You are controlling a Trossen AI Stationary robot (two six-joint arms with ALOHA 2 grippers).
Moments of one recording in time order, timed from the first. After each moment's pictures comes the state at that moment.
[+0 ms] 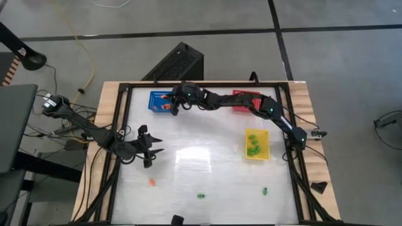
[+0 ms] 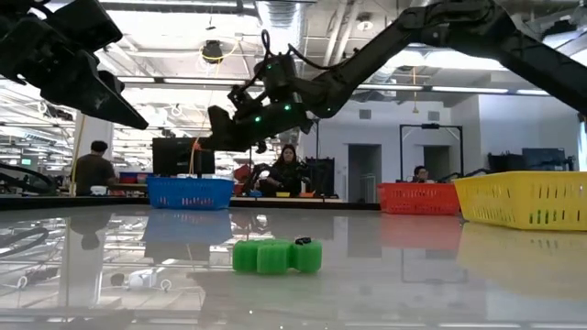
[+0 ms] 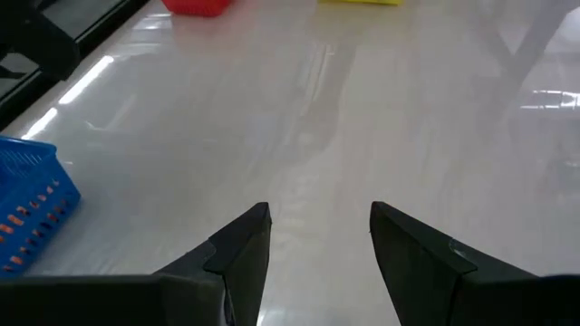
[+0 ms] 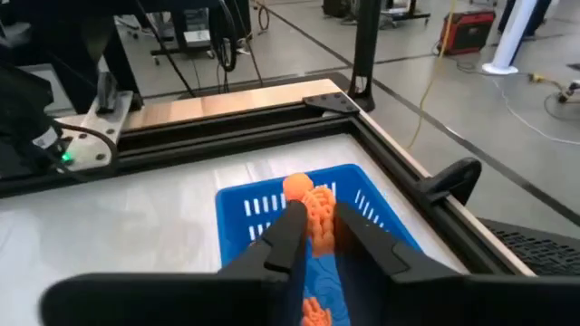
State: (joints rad) left arm -0.50 0.79 0.33 -0.12 -0.66 -0.33; right arm -0.33 2.34 1.79 0.36 -0.06 0.04
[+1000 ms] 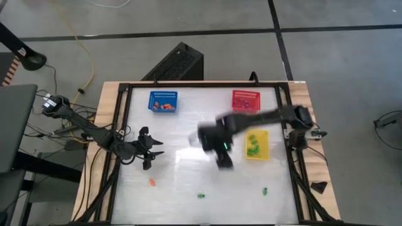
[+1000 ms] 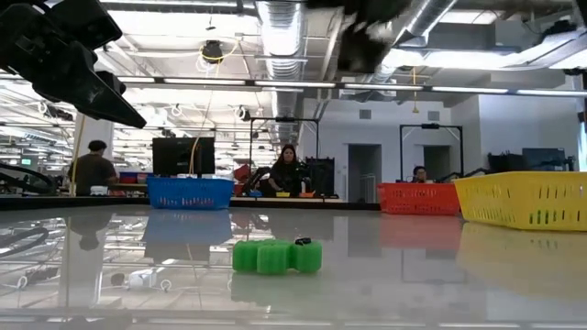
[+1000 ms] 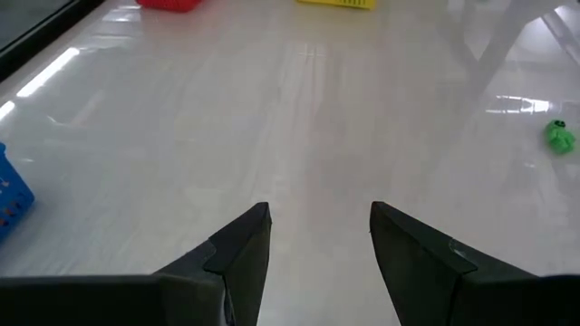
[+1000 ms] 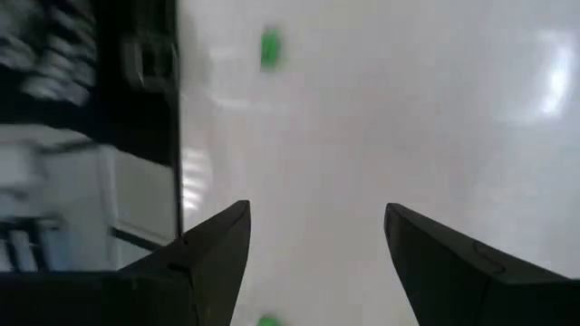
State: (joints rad) left arm -0.50 0.79 0.33 -0.09 -0.59 -0.35; right arm 0.07 1.86 1.77 -1.18 -0.49 0.10
